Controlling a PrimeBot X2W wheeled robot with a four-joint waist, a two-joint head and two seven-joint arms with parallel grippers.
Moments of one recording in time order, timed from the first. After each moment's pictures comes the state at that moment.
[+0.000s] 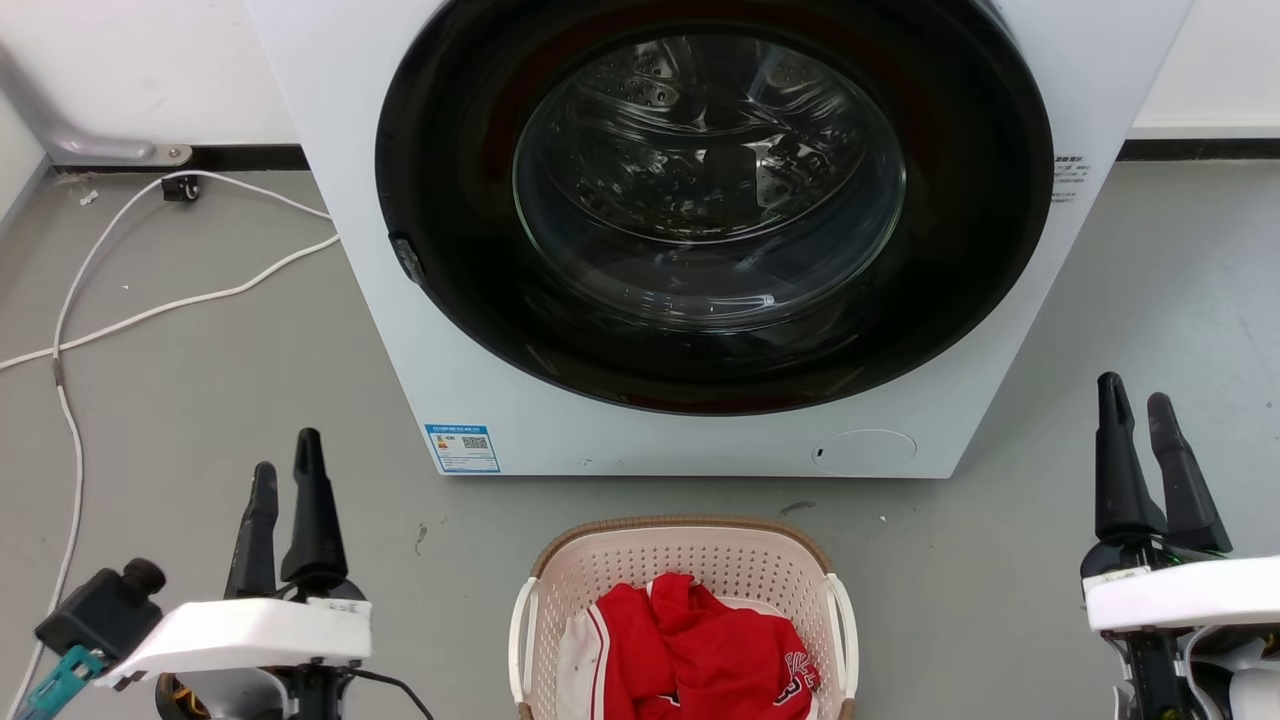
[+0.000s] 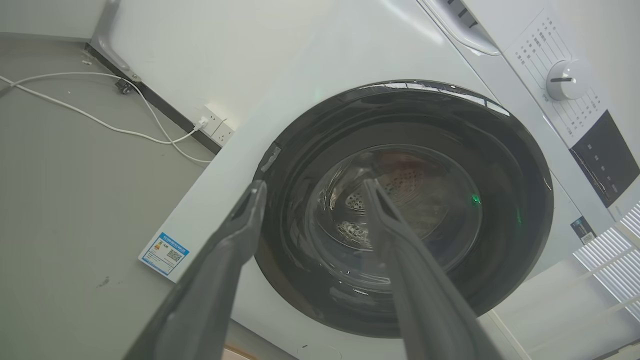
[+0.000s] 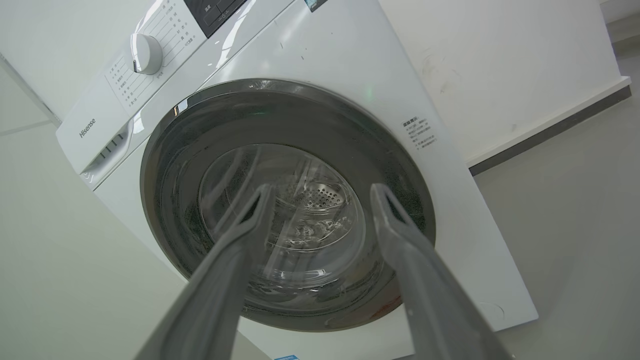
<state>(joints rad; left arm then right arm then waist) -0.01 0.05 0.08 -0.05 -0.81 -0.03 -0.11 -0.05 -0.05 -0.09 -0.03 0.67 0.13 -0.11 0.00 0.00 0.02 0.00</state>
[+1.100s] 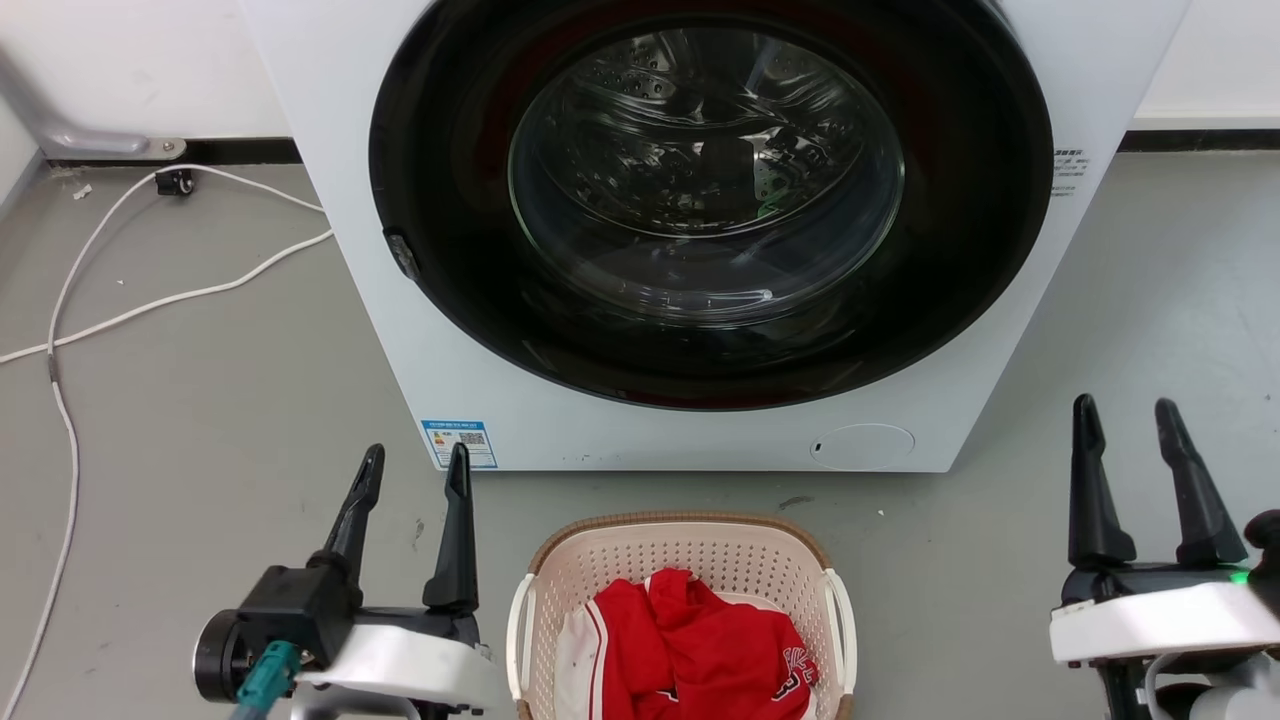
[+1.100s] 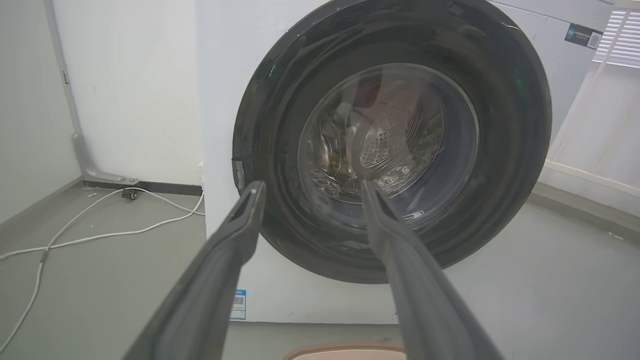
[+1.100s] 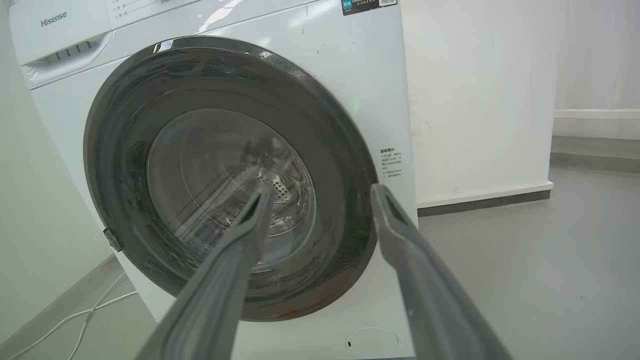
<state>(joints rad) 0.01 0.15 -0.20 -0.09 -0.30 0.08 -0.19 -0.01 -0.05 -0.08 -0.05 0.25 0.13 -0.19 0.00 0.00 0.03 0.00</state>
